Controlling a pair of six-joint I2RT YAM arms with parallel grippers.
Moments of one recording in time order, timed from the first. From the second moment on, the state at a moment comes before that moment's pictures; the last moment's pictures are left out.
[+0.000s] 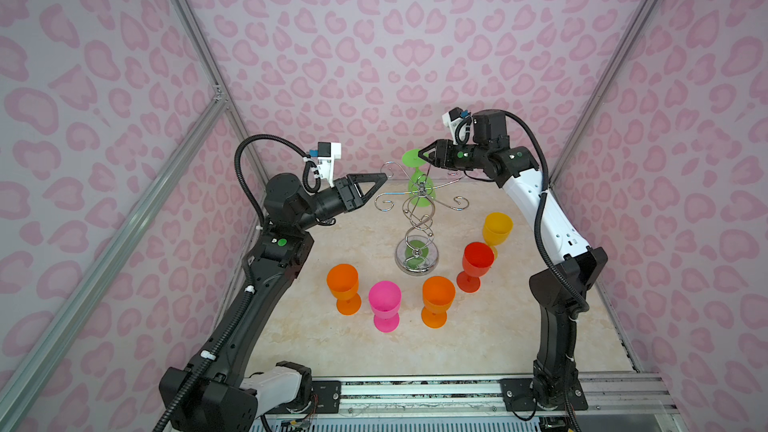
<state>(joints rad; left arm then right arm) -0.27 1.22 1.23 0.14 0.81 -0.98 0.38 2.05 2.34 -0.75 -0.53 0.45</state>
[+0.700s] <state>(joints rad) -0.27 1.21 1.22 0.14 0.81 -0.98 0.40 2.10 2.39 -0.81 -0.52 0.45</state>
